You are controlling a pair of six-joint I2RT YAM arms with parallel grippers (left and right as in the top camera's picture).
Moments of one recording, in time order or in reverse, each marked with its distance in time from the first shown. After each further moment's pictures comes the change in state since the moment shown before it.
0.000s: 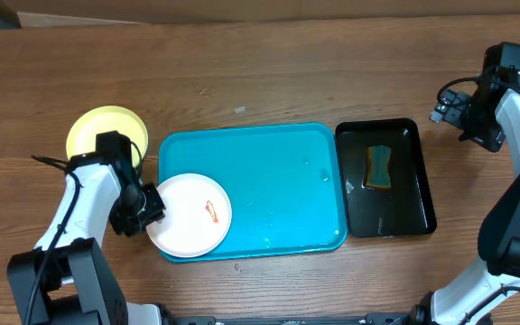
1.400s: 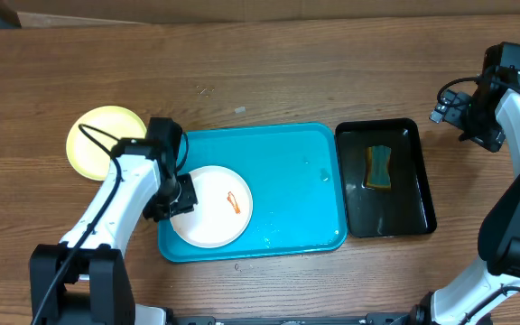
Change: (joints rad) left arm -0.290 0.000 0.068 -0.014 -0.053 -0.080; right arm 0.000 0.000 0.000 0.000 0.000 0.000
